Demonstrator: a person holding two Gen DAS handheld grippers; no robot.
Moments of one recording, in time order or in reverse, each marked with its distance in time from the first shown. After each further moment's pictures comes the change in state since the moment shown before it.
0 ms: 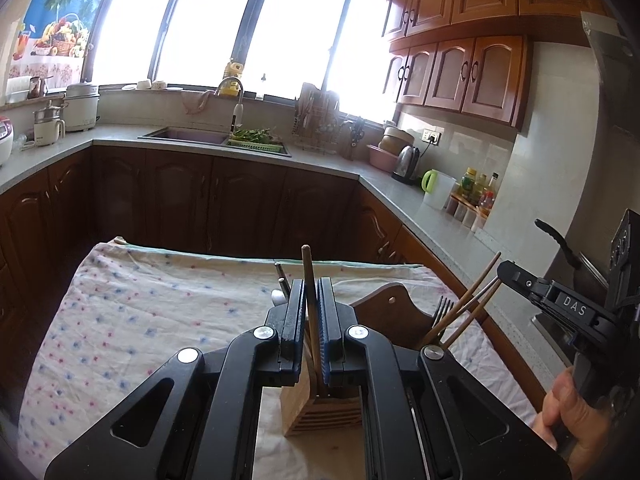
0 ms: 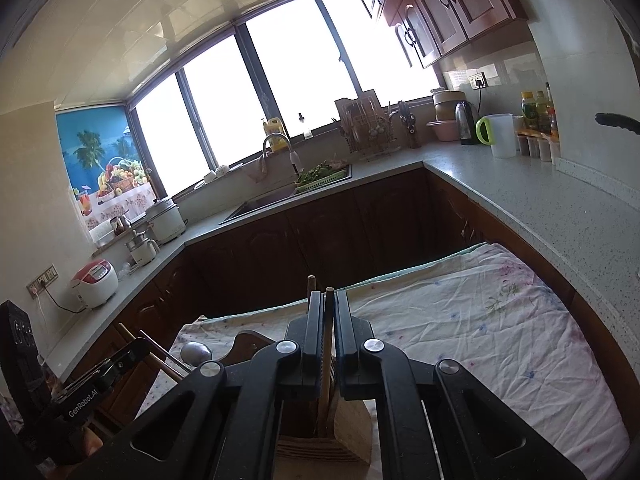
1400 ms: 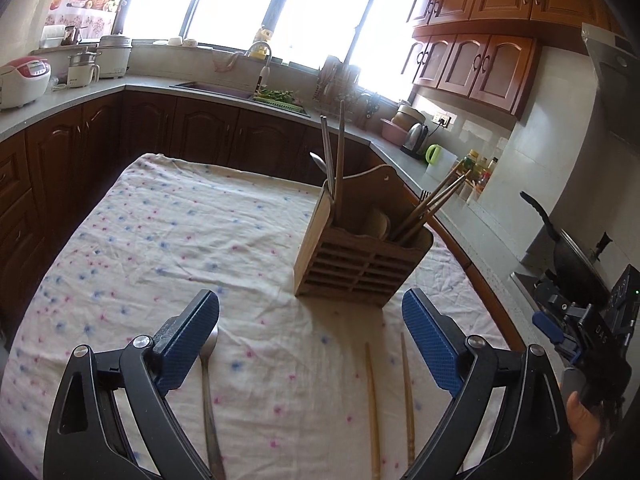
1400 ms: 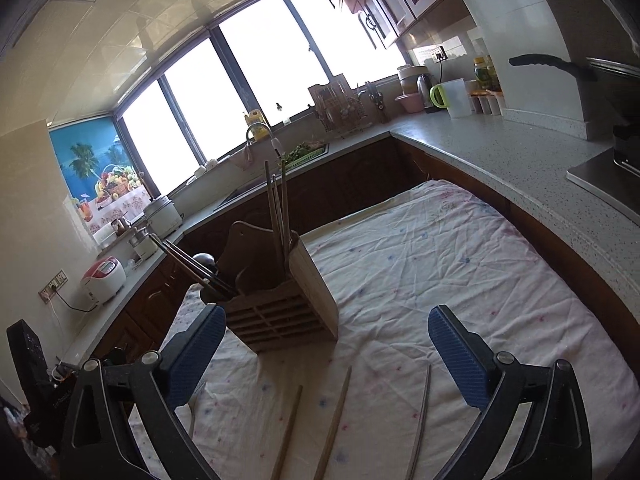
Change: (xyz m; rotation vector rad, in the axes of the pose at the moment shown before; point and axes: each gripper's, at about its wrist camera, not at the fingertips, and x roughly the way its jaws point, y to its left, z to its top) left arm -0.110 0.016 -0.110 -0.116 0.111 0.020; right arm -0.121 -0.053 -0.101 0.115 0.065 -0.038
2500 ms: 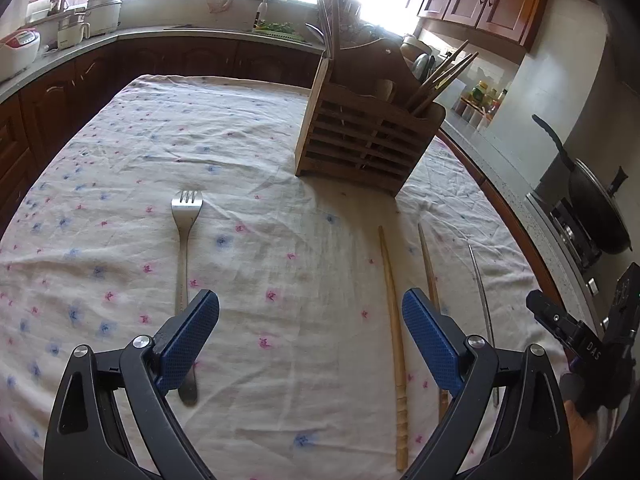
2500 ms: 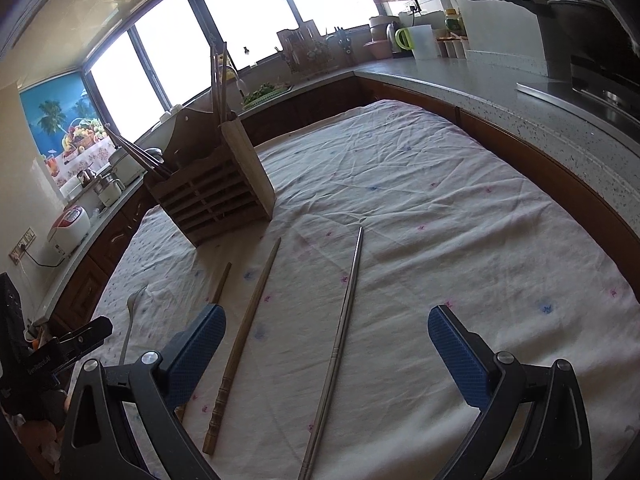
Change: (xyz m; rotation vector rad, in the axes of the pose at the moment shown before) left arm 0.029 -0.009 -0.080 0.036 0.229 0.034; right arm -0.006 -0.034 -0.085 -0.022 0.169 -0.122
